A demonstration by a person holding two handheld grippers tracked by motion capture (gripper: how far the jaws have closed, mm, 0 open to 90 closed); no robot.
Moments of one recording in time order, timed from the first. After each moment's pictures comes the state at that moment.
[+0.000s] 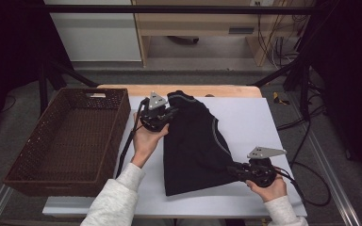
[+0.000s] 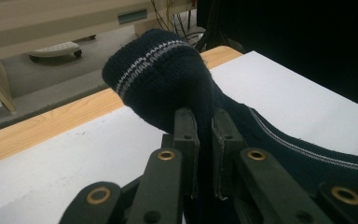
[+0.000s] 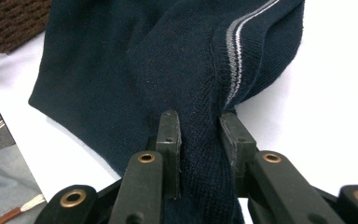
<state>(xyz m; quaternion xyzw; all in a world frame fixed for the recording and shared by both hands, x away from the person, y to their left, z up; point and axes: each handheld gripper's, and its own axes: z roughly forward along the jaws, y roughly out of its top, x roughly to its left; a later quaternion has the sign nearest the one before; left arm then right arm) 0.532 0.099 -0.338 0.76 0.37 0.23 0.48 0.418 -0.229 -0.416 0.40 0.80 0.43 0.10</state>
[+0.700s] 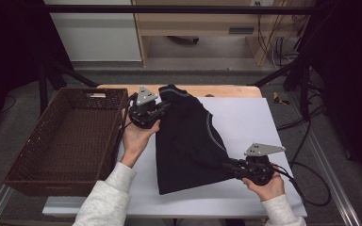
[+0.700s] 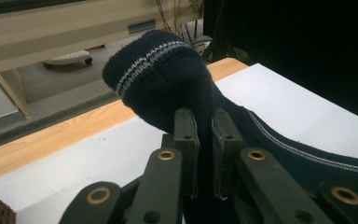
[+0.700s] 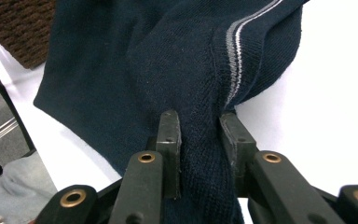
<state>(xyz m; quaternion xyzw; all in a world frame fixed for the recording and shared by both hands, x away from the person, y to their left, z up) 0.519 0.120 -0.309 0.75 0.37 0.25 0.48 0.415 -0.213 -0.393 0.38 0.80 0.45 0.10</state>
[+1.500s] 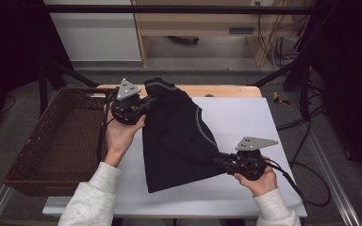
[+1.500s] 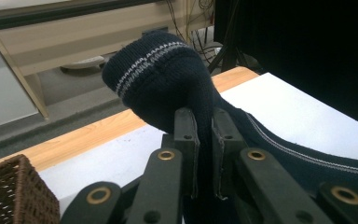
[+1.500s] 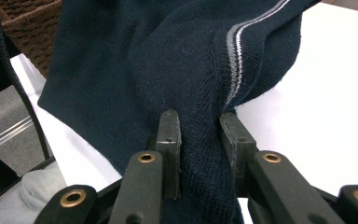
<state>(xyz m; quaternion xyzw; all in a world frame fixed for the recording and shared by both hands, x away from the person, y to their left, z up) 0.505 0.152 -0.276 0.74 0.38 0.27 0.48 0.419 -0.187 -0.368 0.35 0.81 0.47 0.11</state>
